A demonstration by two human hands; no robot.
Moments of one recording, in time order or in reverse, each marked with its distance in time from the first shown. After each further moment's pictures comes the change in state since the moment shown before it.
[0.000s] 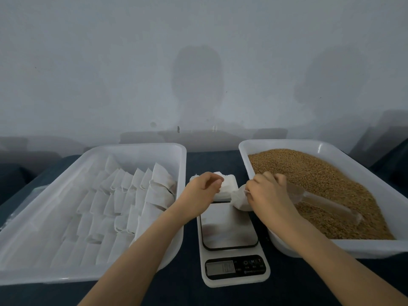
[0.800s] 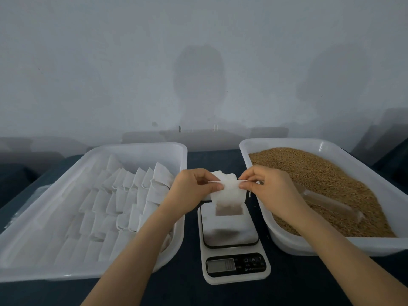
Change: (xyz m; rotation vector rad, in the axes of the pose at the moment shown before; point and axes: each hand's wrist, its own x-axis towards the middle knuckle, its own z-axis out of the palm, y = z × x) left_hand -0.005 0.002 -0.019 -0.067 0.082 0.123; right_hand 0.001 0.008 -0.022 0.916 0.083 0.087
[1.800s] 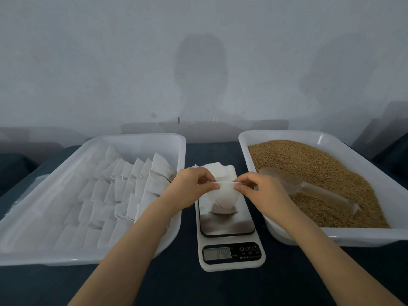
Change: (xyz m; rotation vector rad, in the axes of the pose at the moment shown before) left_hand -0.006 -0.005 0.003 0.359 -0.104 -0.015; right_hand -0.012 0.027 0.018 -0.071 -0.096 0.071
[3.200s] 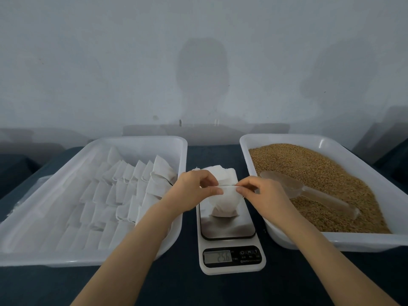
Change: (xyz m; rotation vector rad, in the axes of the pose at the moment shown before) left_hand 0.001 -0.002 0.000 -0.025 -0.019 -0.012; right_hand 0.000 0.001 0.001 0.014 0.031 -0.029
